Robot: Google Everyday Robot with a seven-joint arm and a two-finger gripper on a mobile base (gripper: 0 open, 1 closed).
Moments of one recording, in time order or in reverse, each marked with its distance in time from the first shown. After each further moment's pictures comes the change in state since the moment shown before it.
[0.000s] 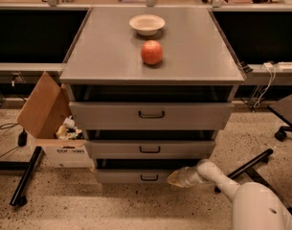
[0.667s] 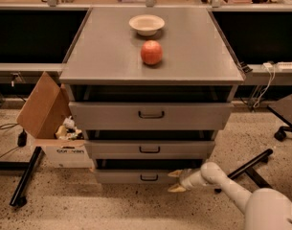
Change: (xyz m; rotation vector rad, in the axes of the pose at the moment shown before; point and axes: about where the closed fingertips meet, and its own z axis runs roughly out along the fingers) arm -0.013 0.012 -0.019 0.016 -0.055 -0.035
